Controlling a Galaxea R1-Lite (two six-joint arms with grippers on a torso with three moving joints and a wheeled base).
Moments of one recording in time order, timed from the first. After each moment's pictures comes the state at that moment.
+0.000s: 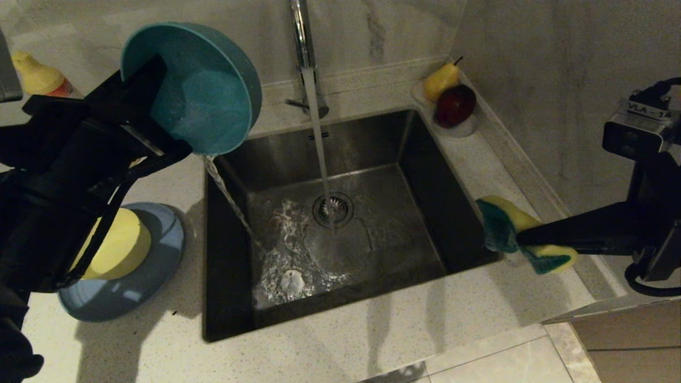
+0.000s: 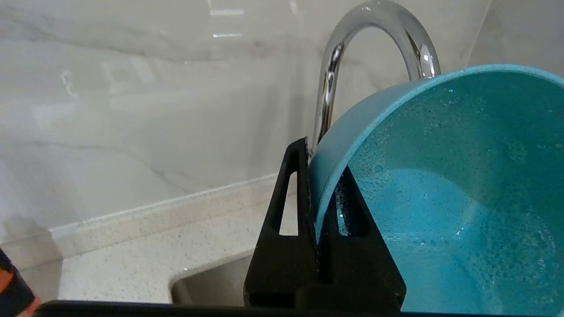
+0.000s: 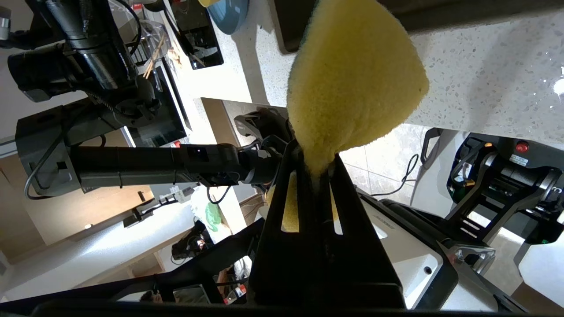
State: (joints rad) left arm -0.42 1.45 -0.61 -1.50 0.13 0.22; right arm 0.43 1.32 -1.31 0.53 0.64 0.66
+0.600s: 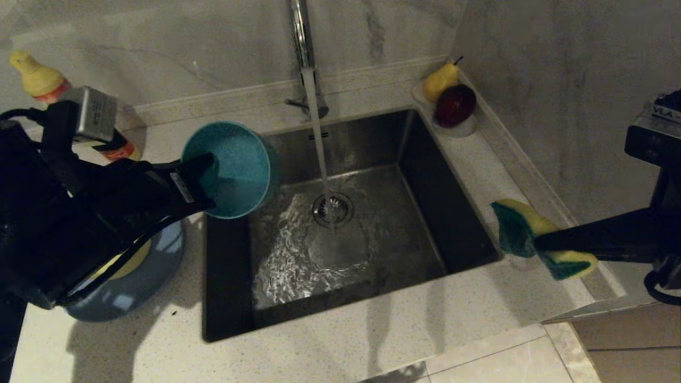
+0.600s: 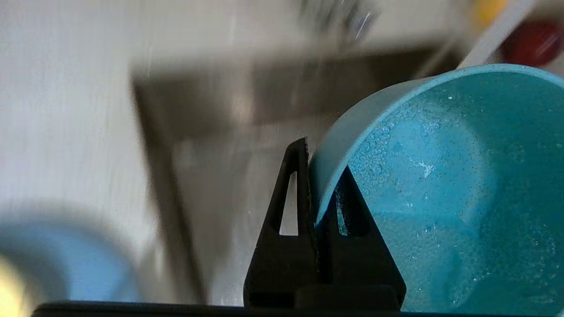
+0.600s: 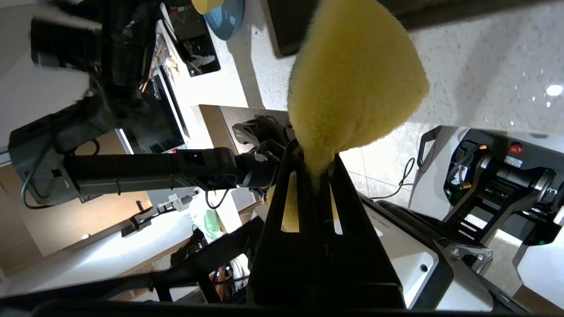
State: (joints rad) left arm -0.38 1.39 -0.69 -0.78 0.16 -0.12; right arm 0.40 1.27 -1.26 0.53 0.64 0.66
